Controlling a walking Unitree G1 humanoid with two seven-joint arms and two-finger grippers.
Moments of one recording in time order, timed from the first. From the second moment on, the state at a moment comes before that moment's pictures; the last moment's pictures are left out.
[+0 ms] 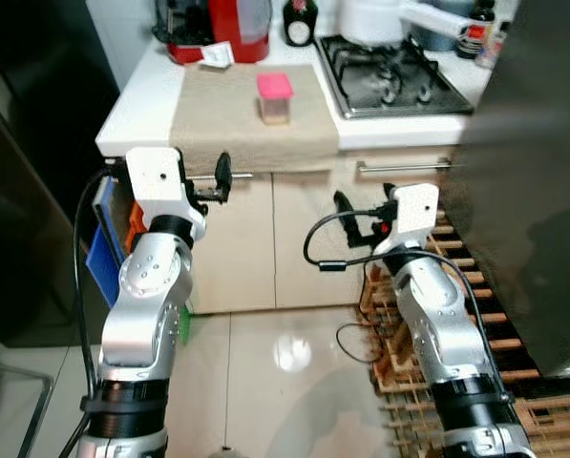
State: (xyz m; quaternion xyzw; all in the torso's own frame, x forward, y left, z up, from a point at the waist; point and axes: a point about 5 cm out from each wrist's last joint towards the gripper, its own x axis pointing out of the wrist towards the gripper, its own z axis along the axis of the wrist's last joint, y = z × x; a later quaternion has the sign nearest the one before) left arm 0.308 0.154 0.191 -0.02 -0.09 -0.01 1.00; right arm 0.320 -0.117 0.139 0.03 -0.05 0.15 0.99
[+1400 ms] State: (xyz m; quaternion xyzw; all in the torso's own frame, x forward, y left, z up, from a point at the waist) left arm 0.324 0.130 0.202 -0.03 -0.10 -0.04 0.99; right arm 0.329 -0.128 0.181 0.00 -0.12 0.13 0.98
